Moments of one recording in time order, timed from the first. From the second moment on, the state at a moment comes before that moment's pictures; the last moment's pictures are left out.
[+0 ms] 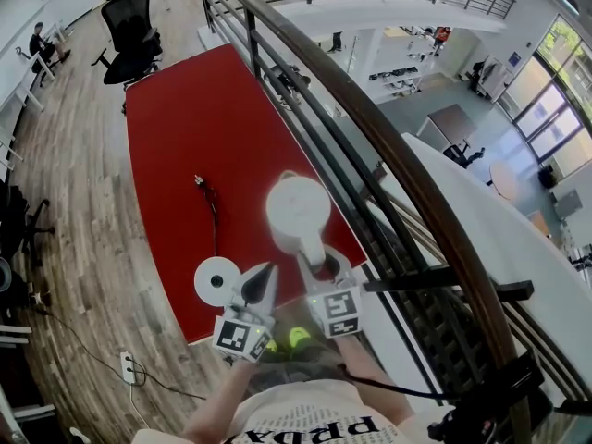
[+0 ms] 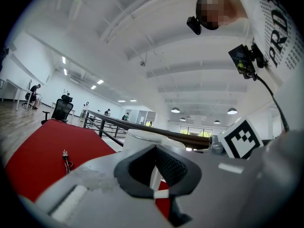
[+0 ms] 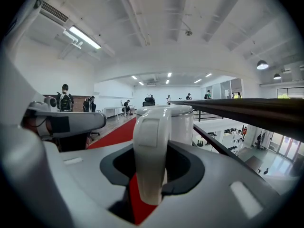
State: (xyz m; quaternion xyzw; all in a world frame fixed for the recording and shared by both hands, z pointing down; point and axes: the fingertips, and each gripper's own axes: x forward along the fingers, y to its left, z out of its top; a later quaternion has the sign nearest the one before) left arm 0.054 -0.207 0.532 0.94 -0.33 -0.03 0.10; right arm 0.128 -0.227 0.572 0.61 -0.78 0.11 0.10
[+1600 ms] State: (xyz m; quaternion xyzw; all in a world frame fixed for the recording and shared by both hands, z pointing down) left arm 0.053 -0.205 0.456 0.94 -0.34 -0.05 0.08; right arm 0.154 -0.226 0.469 0.59 -0.80 0.07 0.03
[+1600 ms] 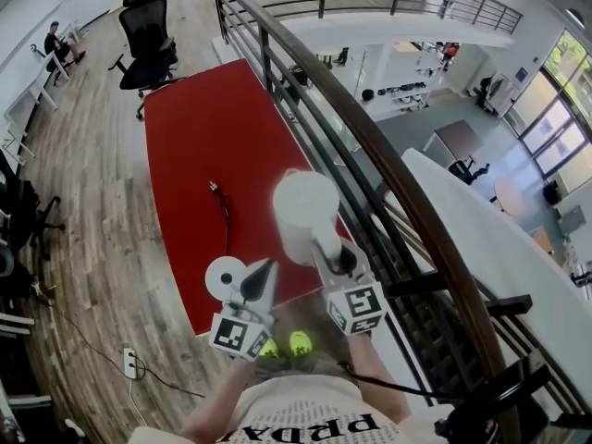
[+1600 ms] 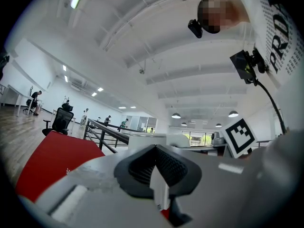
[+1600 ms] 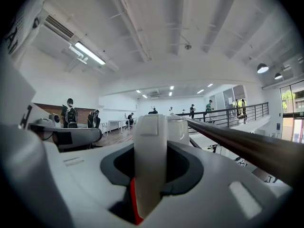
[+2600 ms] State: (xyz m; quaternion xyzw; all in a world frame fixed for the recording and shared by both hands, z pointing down) left arm 0.059 -0.211 0.429 0.94 -0.34 -0.07 0.05; right arm 0.141 -0.220 0.433 0.55 -0.83 0.03 0.03
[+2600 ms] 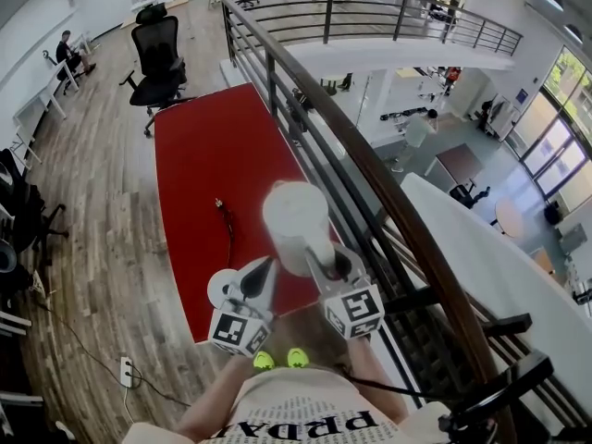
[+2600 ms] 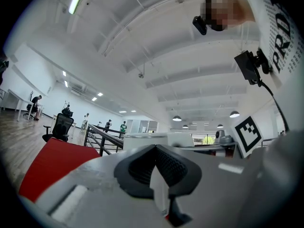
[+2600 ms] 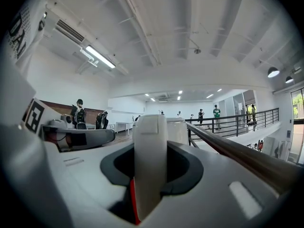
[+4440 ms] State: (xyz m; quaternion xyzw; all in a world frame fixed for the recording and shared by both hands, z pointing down) left arm -0.109 -0.229 0.455 0.87 -0.49 -0.02 0.05; right arm -0.042 -0.250 0.438 0.39 -0.92 0.03 0.00
